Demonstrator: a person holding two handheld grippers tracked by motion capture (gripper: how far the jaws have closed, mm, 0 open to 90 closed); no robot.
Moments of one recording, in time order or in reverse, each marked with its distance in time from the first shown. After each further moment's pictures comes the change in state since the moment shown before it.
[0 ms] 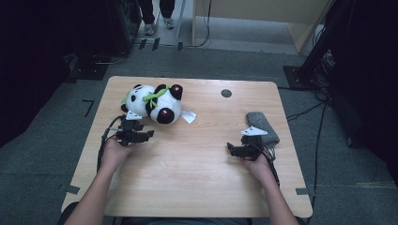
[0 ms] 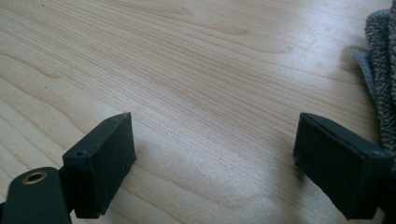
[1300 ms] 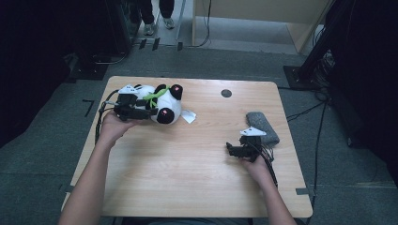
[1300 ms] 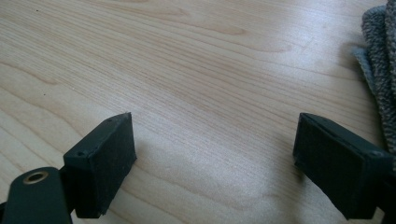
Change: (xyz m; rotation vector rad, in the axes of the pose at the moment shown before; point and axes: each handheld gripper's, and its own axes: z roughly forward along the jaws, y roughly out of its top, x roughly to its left) left arm 0.024 0.074 -0.021 -0.164 -0.180 0.064; right arm 0.007 0.000 0.000 -0.001 -0.031 0.034
